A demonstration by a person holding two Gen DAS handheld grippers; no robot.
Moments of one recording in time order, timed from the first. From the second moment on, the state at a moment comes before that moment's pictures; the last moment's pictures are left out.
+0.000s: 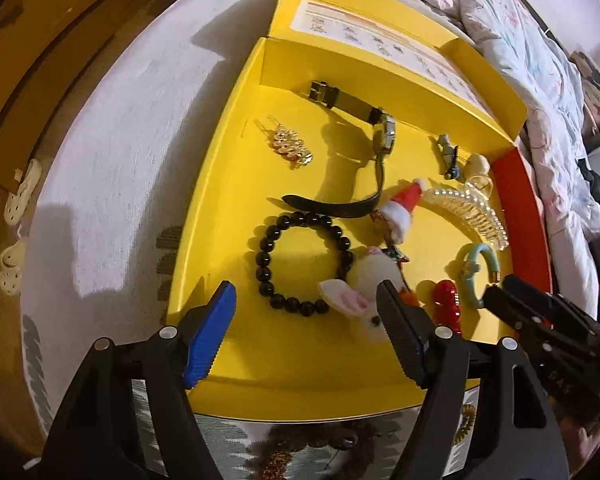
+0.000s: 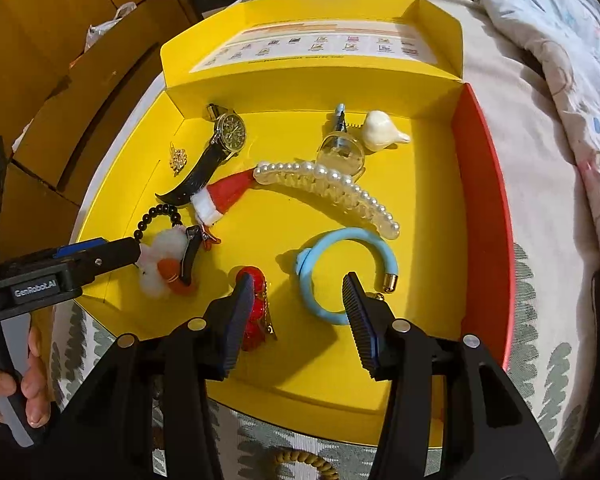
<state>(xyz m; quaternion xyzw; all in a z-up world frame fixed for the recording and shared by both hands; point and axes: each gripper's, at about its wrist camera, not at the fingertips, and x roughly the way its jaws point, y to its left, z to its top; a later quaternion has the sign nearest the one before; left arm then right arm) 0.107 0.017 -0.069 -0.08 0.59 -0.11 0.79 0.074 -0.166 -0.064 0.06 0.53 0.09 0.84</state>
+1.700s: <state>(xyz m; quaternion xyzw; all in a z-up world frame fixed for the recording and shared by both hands) 0.112 -0.012 -0.069 -0.18 0.61 -0.20 0.75 0.076 -0.165 -0.084 0.03 0.54 0.07 0.84</state>
